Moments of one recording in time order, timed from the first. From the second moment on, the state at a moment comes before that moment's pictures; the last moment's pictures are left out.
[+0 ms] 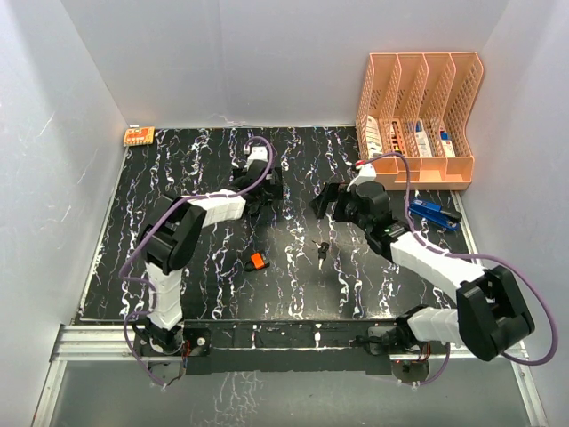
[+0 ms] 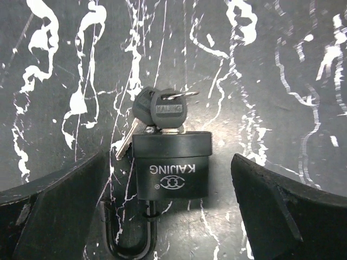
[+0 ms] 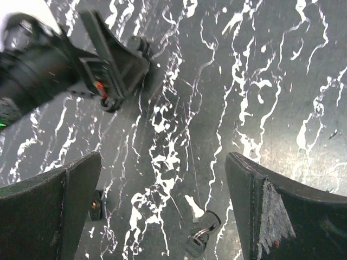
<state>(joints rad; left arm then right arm) -0.57 2.02 1.22 0.11 -0.40 -0.38 0.46 1.23 0.67 0.20 -0.02 0.48</state>
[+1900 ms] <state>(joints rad) -0.56 1.15 0.46 0.60 -0.35 -0.90 0.68 1.07 0.61 -0.11 0.34 0.58</state>
